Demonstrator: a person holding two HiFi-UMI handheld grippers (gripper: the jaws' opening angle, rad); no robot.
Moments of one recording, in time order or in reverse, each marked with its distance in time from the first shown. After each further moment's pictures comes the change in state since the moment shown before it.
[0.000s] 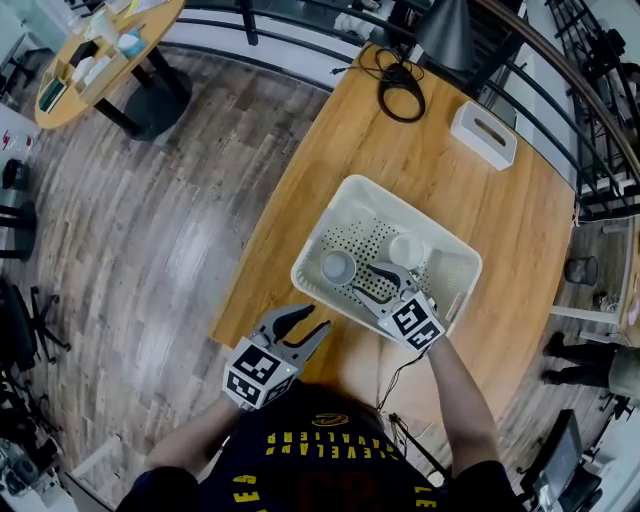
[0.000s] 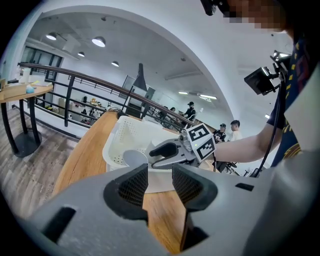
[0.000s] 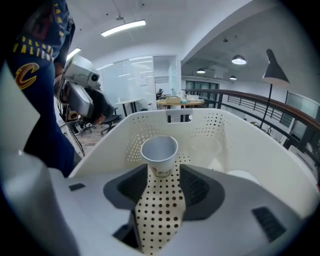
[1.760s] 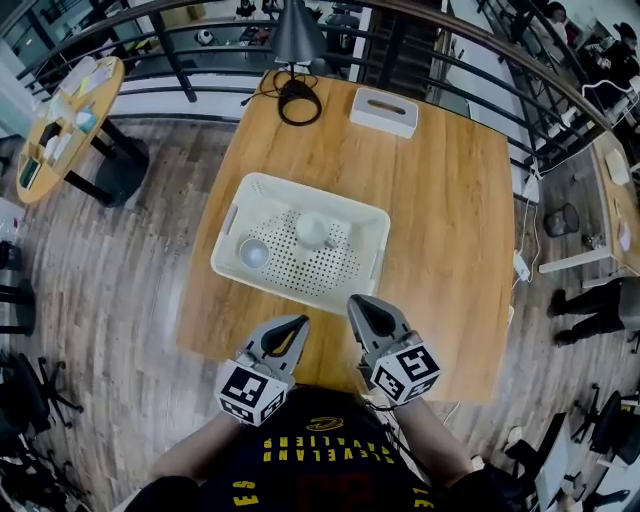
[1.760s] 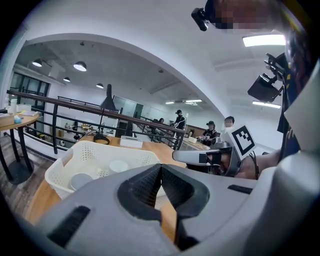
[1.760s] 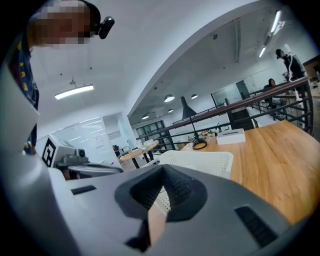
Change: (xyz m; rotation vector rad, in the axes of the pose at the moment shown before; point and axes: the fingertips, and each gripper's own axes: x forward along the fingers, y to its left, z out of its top) left arm 0.037 -0.157 0.026 0.223 -0.176 -0.014; right arm -0.231 0.041 -0.012 0.595 -0.562 -0.416
